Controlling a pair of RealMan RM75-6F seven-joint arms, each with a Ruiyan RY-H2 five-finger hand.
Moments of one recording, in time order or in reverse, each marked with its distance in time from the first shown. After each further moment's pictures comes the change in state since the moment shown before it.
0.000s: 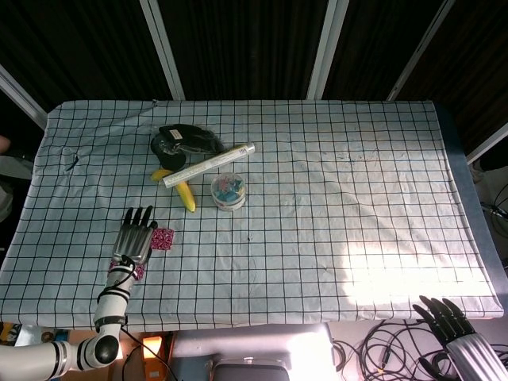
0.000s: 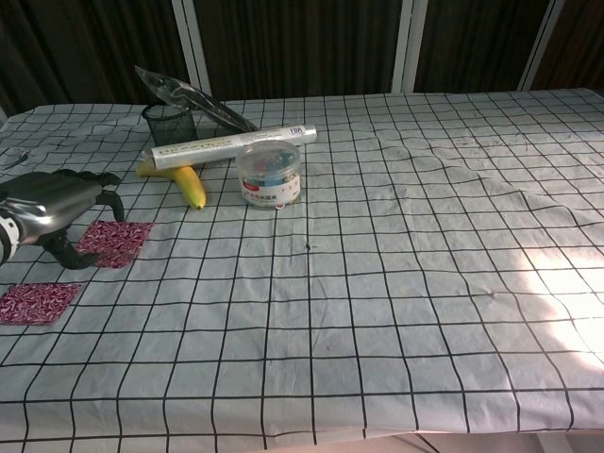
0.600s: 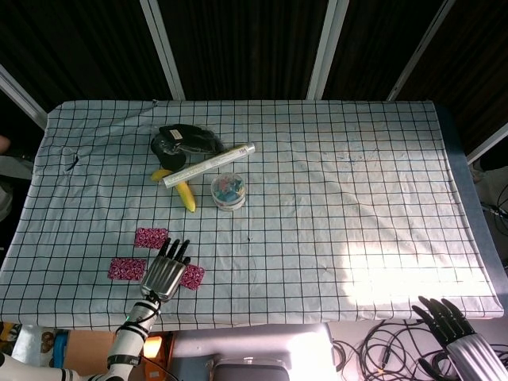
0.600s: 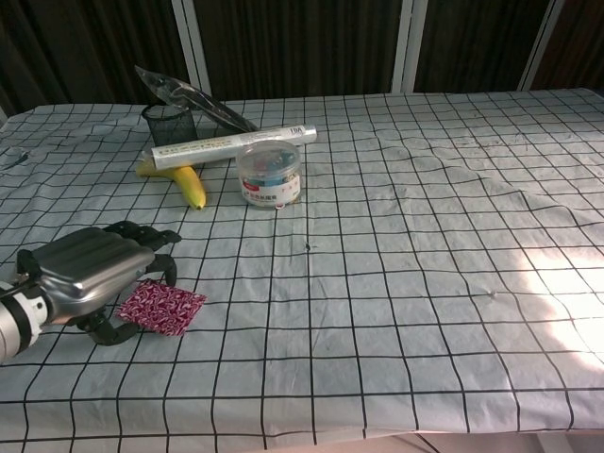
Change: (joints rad) left arm 0.034 -0.081 0.146 -0.181 0.125 0.089 0.154; right arm 0.004 0.005 -0.004 0.006 -0.012 0.007 0.012
